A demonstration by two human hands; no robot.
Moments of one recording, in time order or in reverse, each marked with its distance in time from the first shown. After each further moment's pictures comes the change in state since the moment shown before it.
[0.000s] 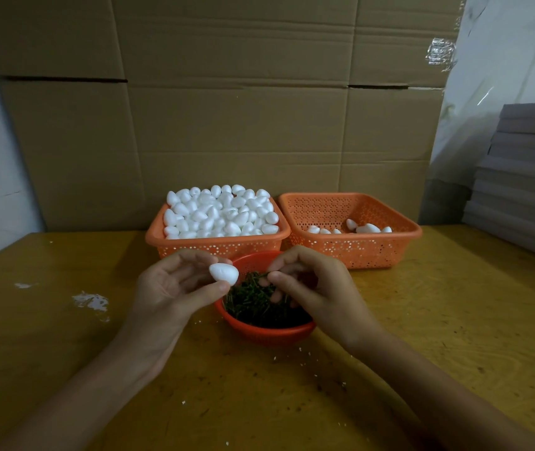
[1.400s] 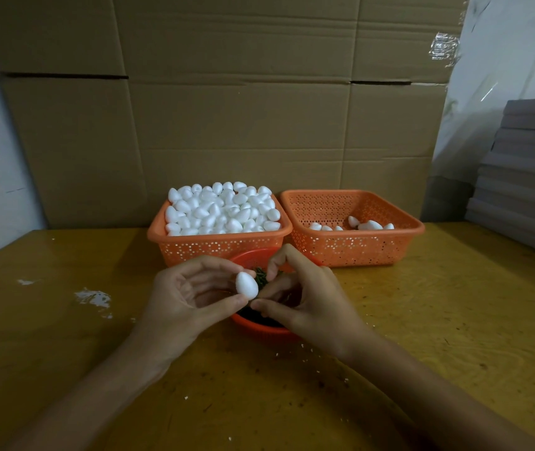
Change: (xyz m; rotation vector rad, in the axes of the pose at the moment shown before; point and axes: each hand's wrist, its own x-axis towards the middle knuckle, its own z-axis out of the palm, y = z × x) left_hand -0.001 -0.009 0.002 0.219 -0.165 0.138; right_hand -0.004 -0.011 0.017 -0.209 -0.063 -0.065
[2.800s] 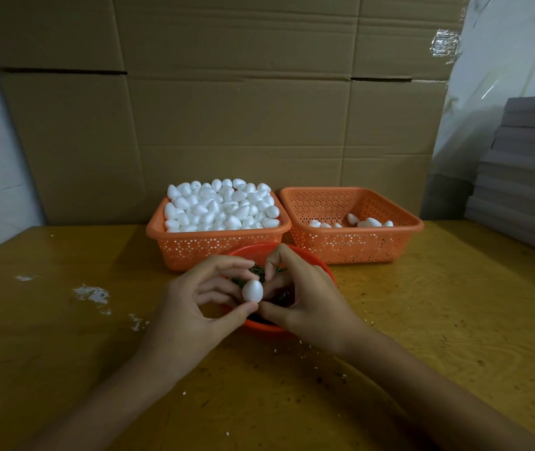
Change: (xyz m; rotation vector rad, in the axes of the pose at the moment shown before) left_hand -0.008 -0.008 0.011 0.349 0.038 0.192; right_hand 0.000 0.007 0.003 -0.052 -0.030 0.041
